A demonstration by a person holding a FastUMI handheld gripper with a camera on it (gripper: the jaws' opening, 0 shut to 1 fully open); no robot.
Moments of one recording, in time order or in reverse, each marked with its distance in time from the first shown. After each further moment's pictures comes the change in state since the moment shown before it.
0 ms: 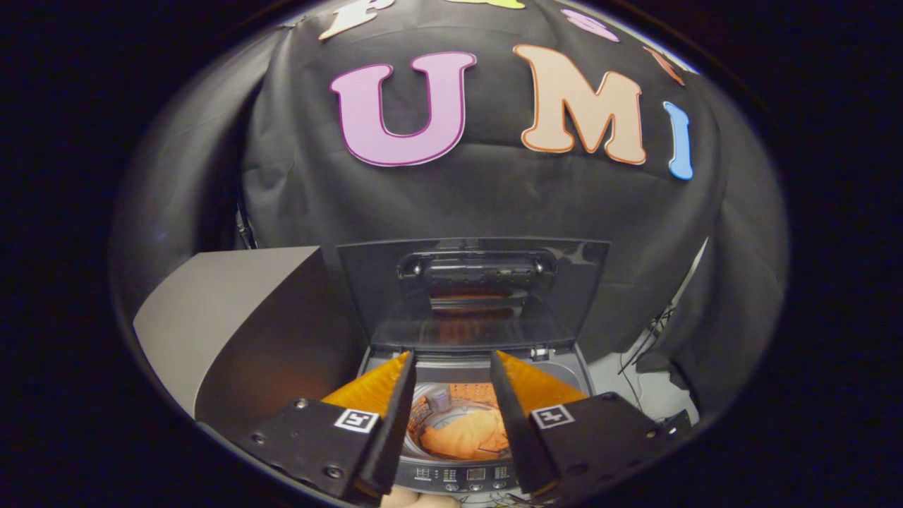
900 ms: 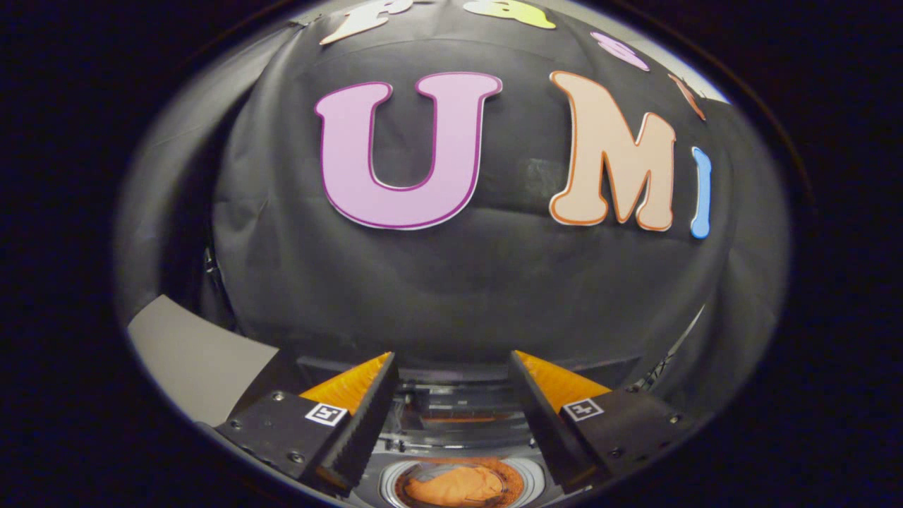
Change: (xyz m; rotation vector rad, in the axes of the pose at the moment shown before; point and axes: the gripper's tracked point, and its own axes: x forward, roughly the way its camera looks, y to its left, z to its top) arm 0.108 0.006 0.123 -0.057 -0.177 -0.070
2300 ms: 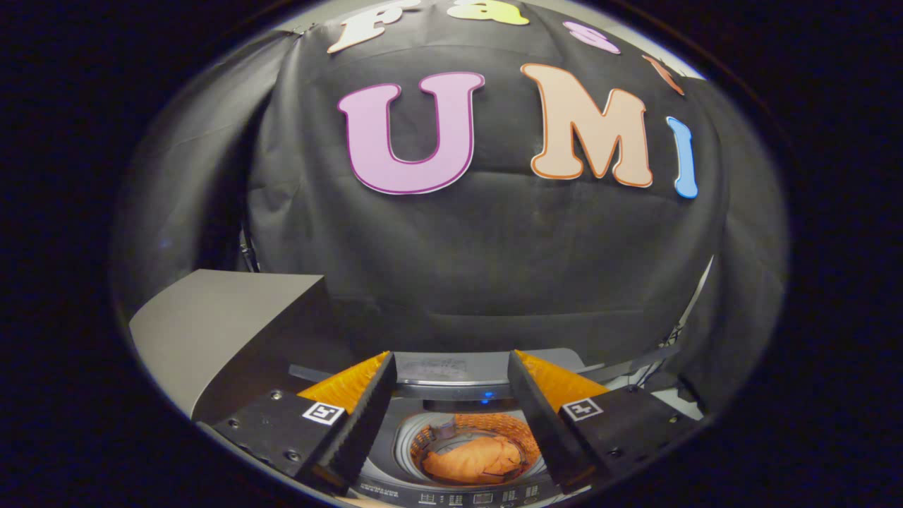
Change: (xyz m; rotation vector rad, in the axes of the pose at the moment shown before) arm 0.013 -0.003 0.003 0.067 0.004 0.066
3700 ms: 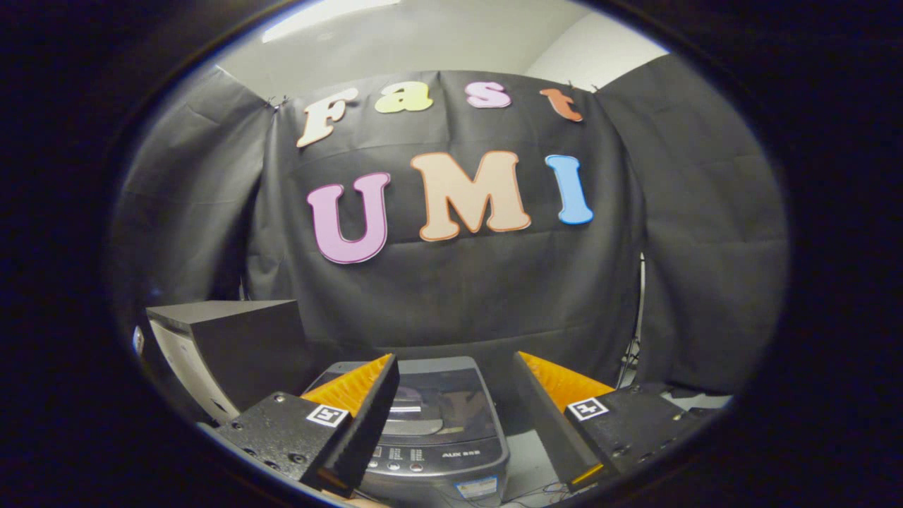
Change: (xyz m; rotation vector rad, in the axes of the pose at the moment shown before) arm -0.165 -0.165 -0.070 0.142 -0.380 -0.106
